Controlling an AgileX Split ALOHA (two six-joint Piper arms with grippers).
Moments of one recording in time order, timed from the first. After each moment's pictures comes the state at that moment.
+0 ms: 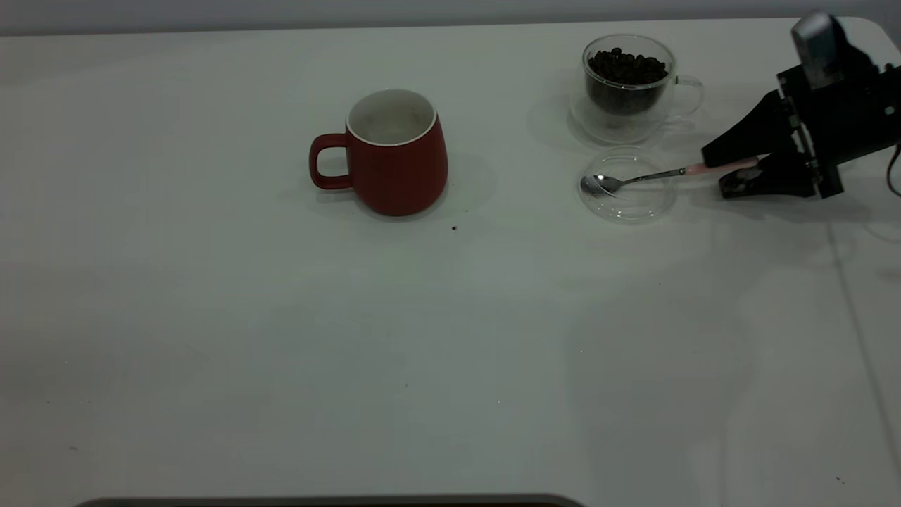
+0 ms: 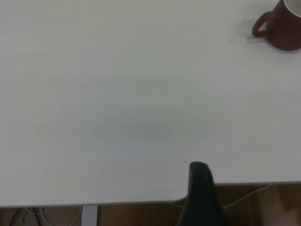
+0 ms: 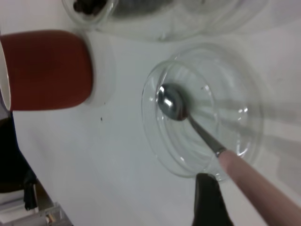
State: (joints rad) left arm -0.04 -0.02 -0.49 -0.01 1.15 -0.03; right arm -0.25 2.71 -1.63 1.15 1.09 -1.05
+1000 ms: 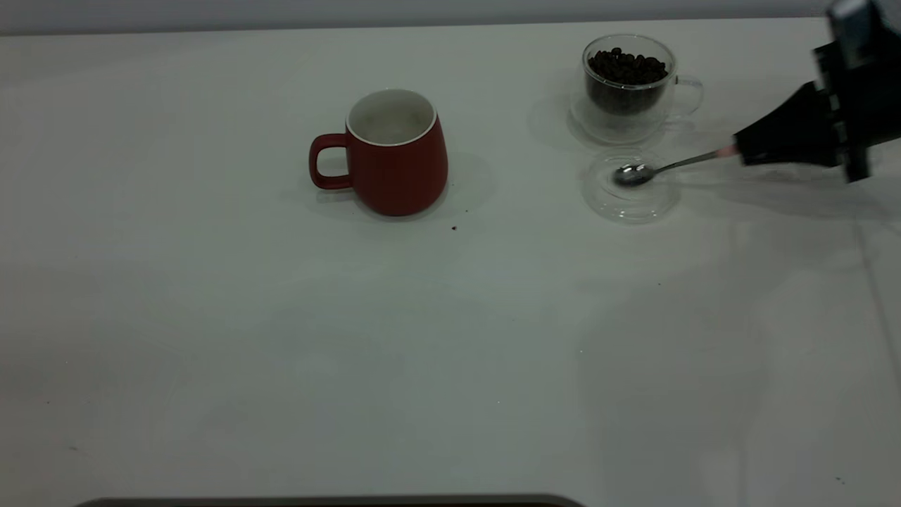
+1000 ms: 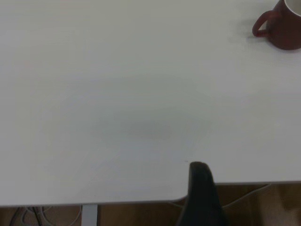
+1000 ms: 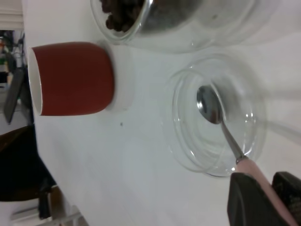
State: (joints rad) left arm -0.04 -0.02 -0.49 -0.01 1.15 -0.03; right arm -0.33 2.65 -1.63 1.15 1.15 -1.05
